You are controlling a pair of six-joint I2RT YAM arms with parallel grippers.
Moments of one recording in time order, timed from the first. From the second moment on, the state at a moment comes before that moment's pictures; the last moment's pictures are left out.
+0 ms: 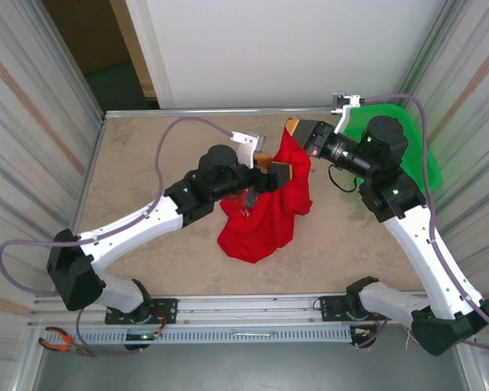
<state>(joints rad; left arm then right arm) -0.89 1.43 1.22 0.02 0.10 -0.50 0.43 1.06 1.31 -0.23 -0.47 0.81</state>
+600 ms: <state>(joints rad) -0.74 1.44 1.26 0.13 0.67 -0.58 0.20 1.22 1.22 -0.21 -0.52 0.83</state>
